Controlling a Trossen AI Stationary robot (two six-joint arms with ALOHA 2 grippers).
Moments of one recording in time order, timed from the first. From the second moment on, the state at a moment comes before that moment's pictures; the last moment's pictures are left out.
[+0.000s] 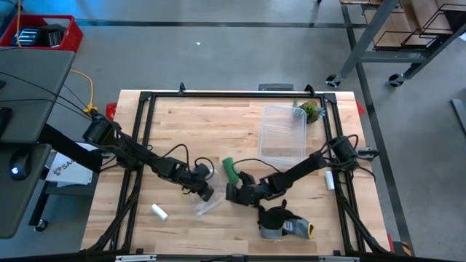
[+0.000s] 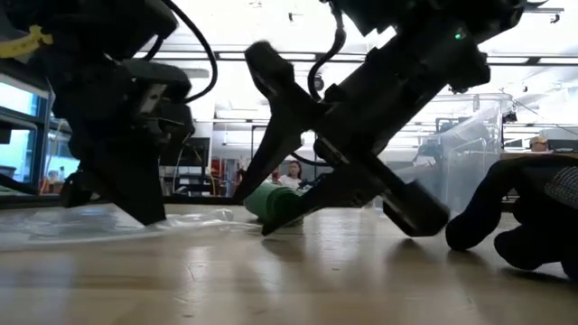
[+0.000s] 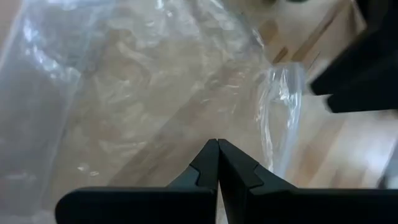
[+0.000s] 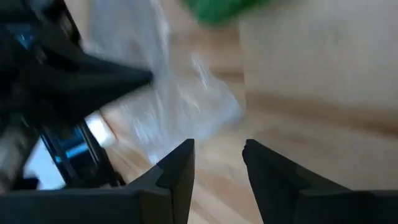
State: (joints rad) left arm -0.34 1.63 0.62 0.09 -0.06 -1.26; right arm 0.36 2.07 1.14 0.19 0.18 1.98
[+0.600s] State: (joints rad) left arm -0.27 1.70 0.62 0.24 -0.03 -1.43; right arm 0.31 2.08 1.14 0.22 0.15 1.93
